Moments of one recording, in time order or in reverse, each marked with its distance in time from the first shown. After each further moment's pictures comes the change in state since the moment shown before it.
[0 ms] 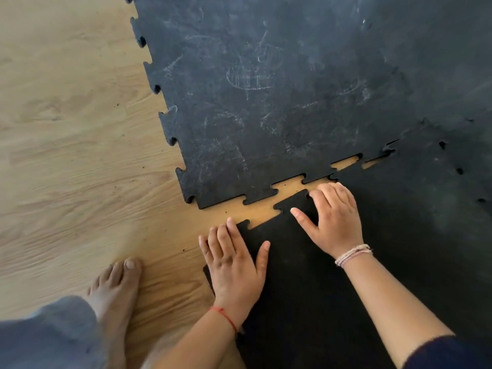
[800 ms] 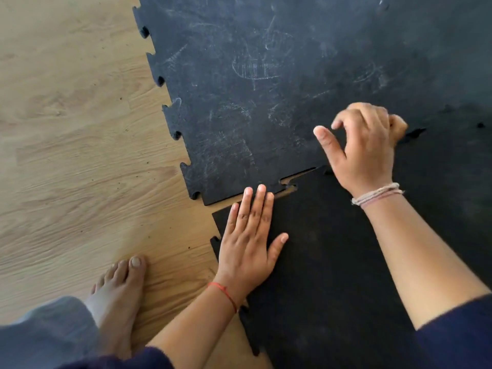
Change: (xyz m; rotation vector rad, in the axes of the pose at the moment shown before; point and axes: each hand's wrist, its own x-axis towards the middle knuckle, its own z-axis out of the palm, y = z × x) left_hand 0.030 -0.004 -0.005 0.035 0.044 0.420; right_hand 0.081 0.001 -0.039 0.087 0.354 0.063
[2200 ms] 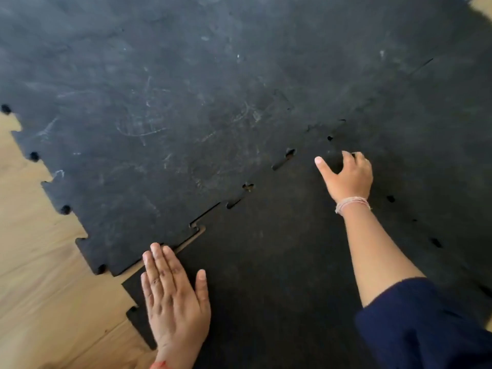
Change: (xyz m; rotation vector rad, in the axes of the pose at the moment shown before) left_hand 0.000 0.034 0.008 -0.101 0.044 -0.261; right_hand -0.049 0.180 -0.034 -0.221 -0.028 0.768
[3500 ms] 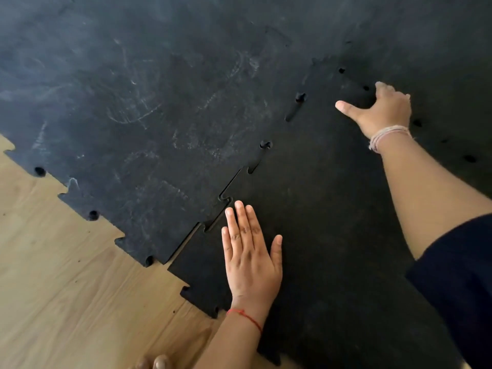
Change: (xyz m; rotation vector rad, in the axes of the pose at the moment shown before) left_hand 0.005 0.001 0.003 0.106 -0.178 0.450; right_hand -0.011 0.001 -0.016 -0.076 -0.129 0.193
